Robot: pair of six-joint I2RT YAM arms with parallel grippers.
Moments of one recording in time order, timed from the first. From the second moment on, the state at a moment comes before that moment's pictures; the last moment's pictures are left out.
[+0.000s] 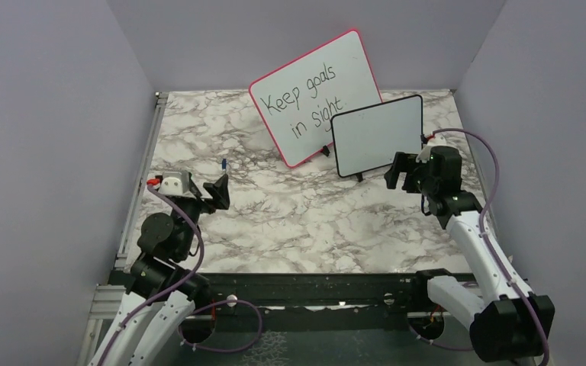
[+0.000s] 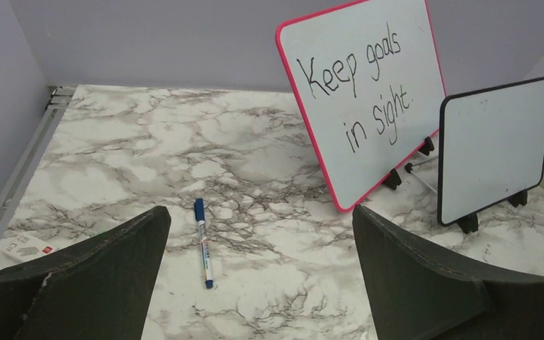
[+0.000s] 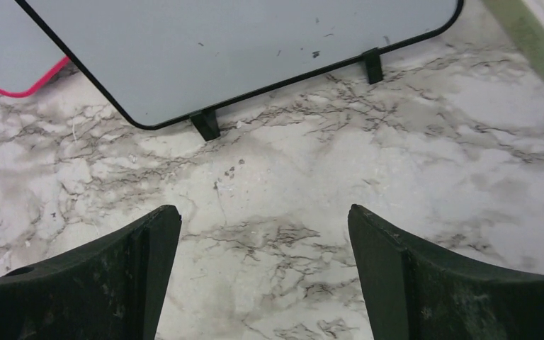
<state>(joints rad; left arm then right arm) -0.46 0.27 0.54 -0.17 -0.30 -0.14 0.08 0.94 0.74 -0.36 -0.03 0.16</state>
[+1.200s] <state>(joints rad) -0.47 0.42 0.56 -0.18 -0.22 -0.13 0.34 1.68 0.88 0.05 0.07 0.23</state>
